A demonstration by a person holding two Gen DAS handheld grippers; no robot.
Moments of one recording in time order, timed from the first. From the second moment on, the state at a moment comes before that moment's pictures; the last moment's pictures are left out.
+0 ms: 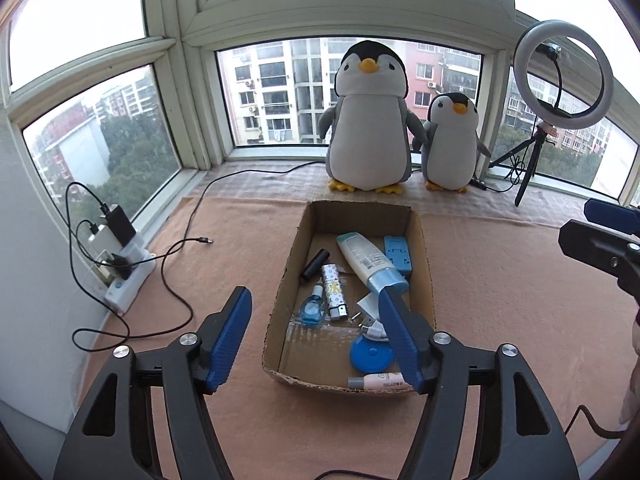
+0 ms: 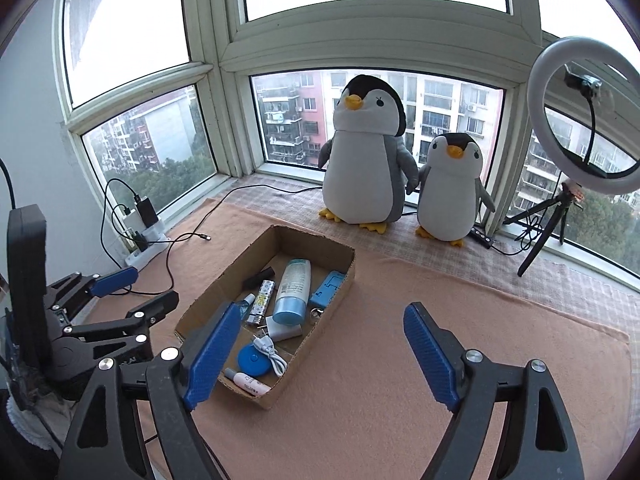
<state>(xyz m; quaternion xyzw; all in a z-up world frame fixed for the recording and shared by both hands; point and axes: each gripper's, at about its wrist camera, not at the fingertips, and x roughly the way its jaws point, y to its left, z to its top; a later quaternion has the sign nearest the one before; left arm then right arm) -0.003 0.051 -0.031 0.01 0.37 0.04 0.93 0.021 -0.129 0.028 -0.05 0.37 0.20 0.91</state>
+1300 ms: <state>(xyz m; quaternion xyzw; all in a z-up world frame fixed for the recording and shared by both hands) -0.022 0.030 -0.025 0.00 0.38 0.06 0.92 0.005 -0.165 -0.002 -0.01 0.37 0.13 0.92</state>
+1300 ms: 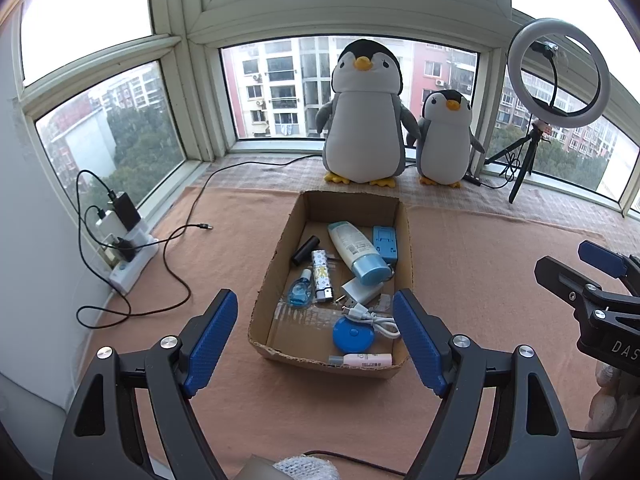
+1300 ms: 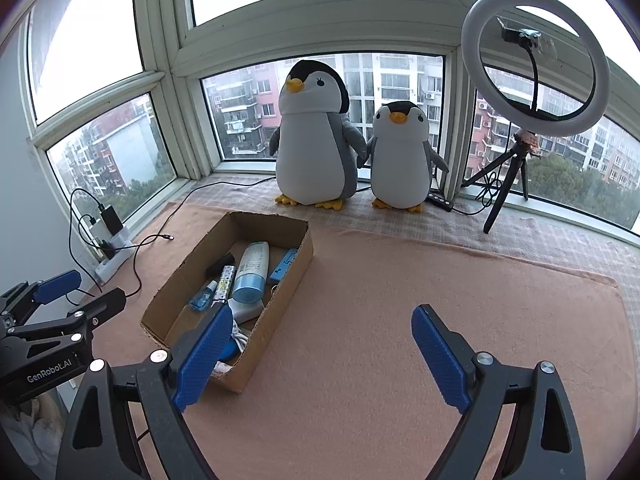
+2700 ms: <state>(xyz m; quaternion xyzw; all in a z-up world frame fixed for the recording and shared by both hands) -0.022 0.025 -0.025 0.00 0.38 0.05 0.92 0.002 -0.159 -0.009 -0.01 0.38 0.14 0.91</state>
